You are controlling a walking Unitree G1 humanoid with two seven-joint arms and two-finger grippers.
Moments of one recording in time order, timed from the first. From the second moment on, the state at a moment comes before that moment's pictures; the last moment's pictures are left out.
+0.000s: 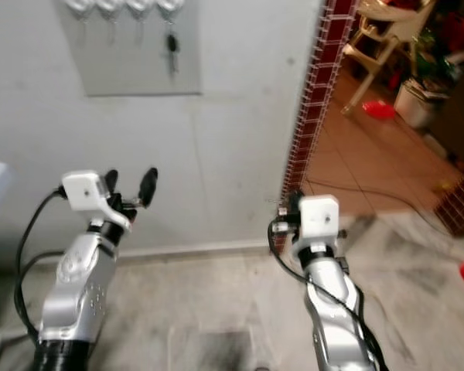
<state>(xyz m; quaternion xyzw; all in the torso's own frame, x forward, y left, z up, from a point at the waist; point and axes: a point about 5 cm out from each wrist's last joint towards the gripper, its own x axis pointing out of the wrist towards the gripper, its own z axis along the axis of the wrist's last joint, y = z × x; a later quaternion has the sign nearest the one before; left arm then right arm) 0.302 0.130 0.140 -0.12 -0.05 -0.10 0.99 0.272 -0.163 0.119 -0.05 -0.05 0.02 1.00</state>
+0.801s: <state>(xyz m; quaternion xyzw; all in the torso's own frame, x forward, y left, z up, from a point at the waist) 0.303 0.133 0.152 -0.11 -0.07 -0.08 0.99 0.277 -0.159 0.147 -0.02 -0.11 0.04 0.99</state>
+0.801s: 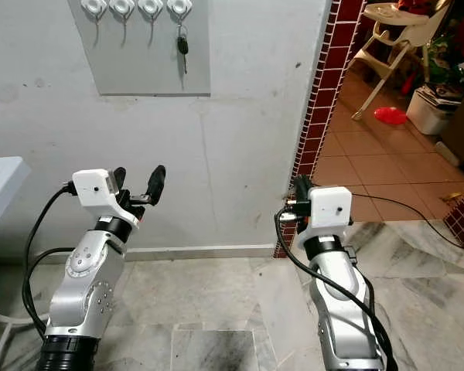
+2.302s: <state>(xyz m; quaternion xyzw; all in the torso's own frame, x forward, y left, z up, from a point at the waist) 0.307 0.125 0.162 -0.11 -0.08 -0.10 0.99 0.277 -0.166 0.150 -0.02 -0.11 0.03 0.99</state>
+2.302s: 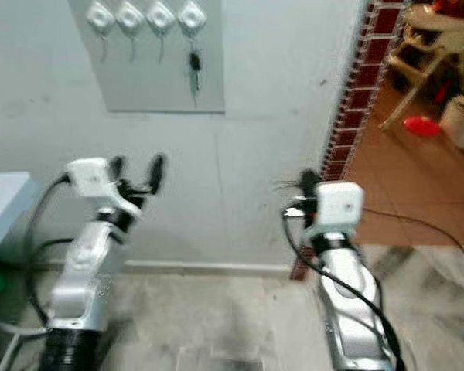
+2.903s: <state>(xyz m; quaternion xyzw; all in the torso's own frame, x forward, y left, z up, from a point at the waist) 0.307 0.126 0.162 -0.11 -0.08 -0.09 0.99 0.276 -0.168 0.151 -0.02 -0.11 0.03 0.99</state>
